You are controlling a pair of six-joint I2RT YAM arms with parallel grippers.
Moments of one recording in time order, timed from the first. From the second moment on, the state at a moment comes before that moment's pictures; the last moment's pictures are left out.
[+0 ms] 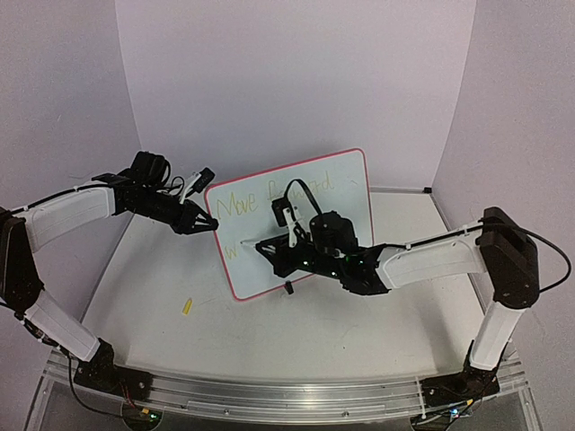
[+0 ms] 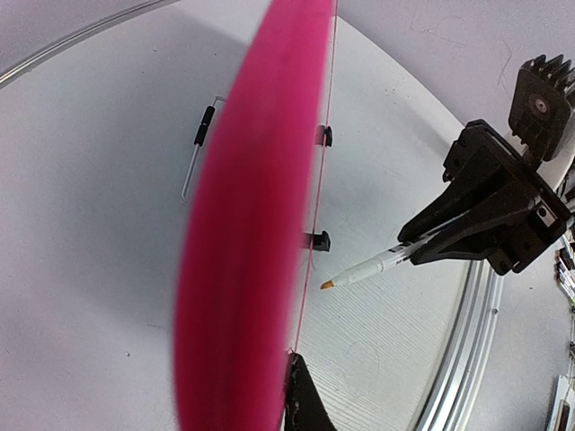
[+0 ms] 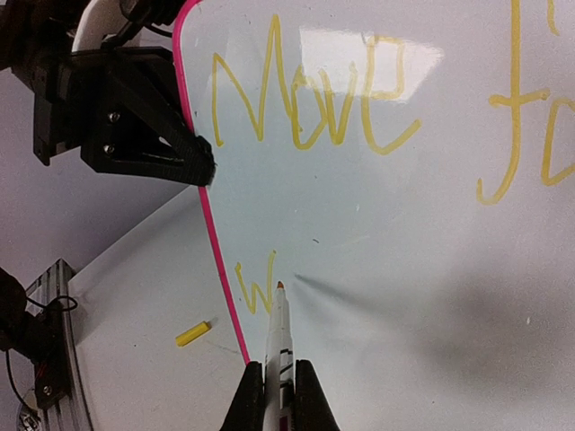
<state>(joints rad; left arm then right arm) -0.38 1.47 1.16 -0.52 0.70 0.19 1.01 1.82 1.08 0.49 -0.01 0.31</state>
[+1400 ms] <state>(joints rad) -0.38 1.47 1.16 -0.52 0.70 0.19 1.01 1.87 1.10 0.46 0.00 0.34</state>
